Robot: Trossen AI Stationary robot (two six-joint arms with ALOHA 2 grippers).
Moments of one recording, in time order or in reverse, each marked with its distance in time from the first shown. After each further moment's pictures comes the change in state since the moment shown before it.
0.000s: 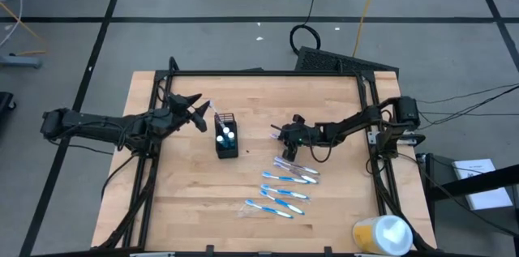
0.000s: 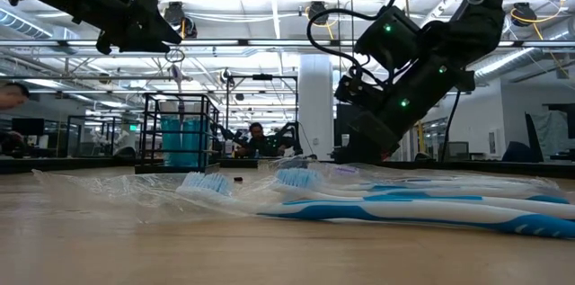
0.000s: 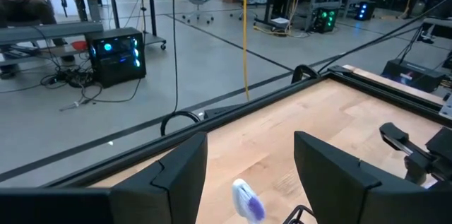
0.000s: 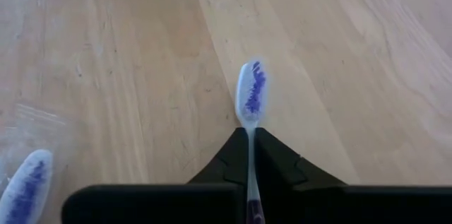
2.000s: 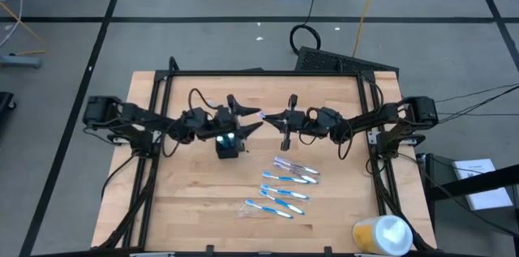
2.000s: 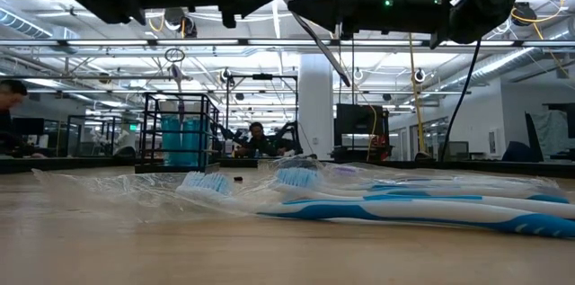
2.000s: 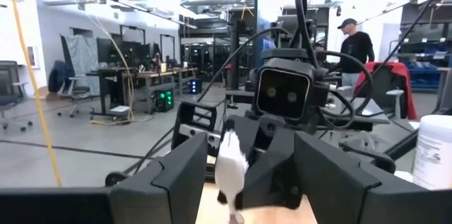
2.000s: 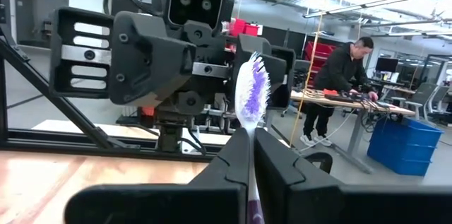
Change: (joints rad) left arm 0.004 0.803 0.258 1.002 0.631 0.321; right arm 0.002 -0.185 0.000 0.782 -0.105 -0.296
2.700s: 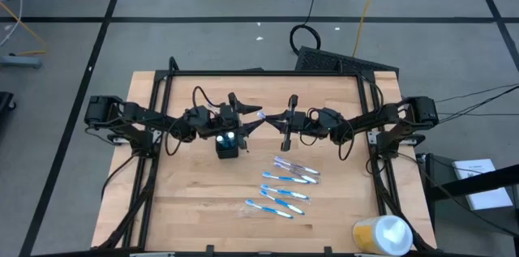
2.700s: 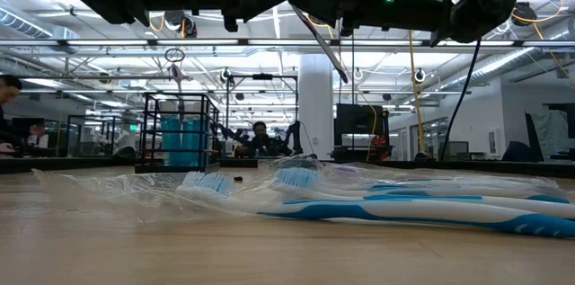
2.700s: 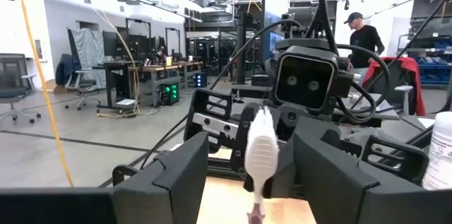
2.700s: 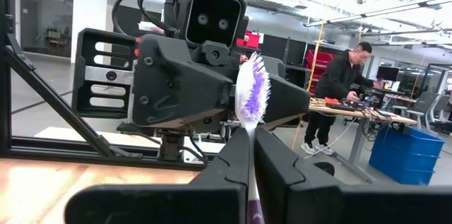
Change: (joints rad) left arm 0.023 0.011 0.020 -0.034 -0.004 -0.013; right arm 0.010 -0.001 0.000 0.030 0.000 -0.010
